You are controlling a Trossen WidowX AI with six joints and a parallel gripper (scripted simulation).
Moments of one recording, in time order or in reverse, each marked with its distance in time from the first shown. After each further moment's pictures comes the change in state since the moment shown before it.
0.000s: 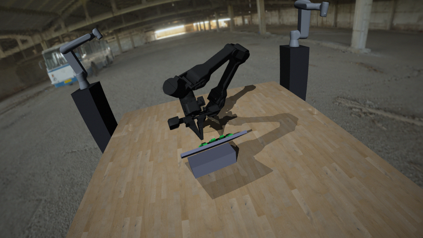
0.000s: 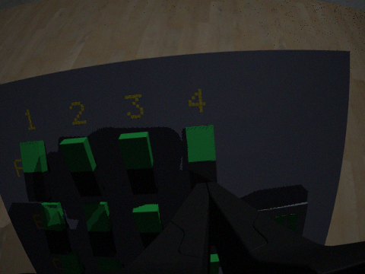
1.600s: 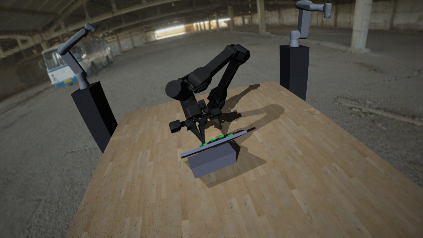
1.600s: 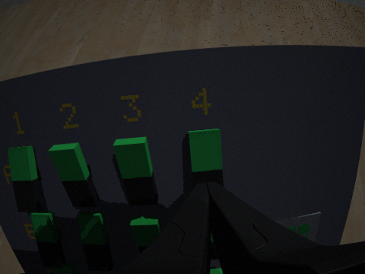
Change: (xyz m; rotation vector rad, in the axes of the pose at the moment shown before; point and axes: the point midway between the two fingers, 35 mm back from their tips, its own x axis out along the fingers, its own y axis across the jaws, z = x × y) arm 0.012 0.001 -0.001 0.003 -0.002 0.007
